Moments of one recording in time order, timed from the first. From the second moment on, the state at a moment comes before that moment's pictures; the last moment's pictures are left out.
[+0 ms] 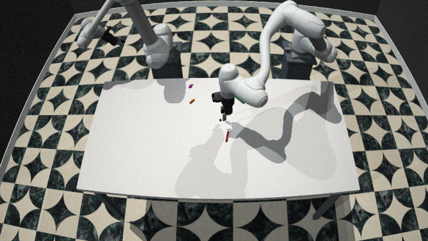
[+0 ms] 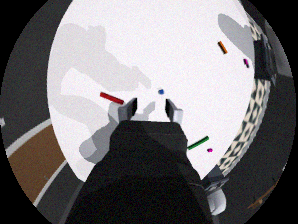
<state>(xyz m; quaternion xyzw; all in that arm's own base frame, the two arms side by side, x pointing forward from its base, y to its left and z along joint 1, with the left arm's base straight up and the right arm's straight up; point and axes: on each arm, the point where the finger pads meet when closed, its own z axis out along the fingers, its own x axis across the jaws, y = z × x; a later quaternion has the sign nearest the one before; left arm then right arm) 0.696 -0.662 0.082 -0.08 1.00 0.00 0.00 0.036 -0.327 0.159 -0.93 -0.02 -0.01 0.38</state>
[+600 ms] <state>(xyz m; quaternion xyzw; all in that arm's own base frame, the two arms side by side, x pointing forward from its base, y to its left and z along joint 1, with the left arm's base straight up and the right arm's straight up) 0.685 -0.675 0.084 0.21 0.98 0.00 0.00 0.036 -0.327 0.159 -0.93 -0.02 -0.01 0.38</state>
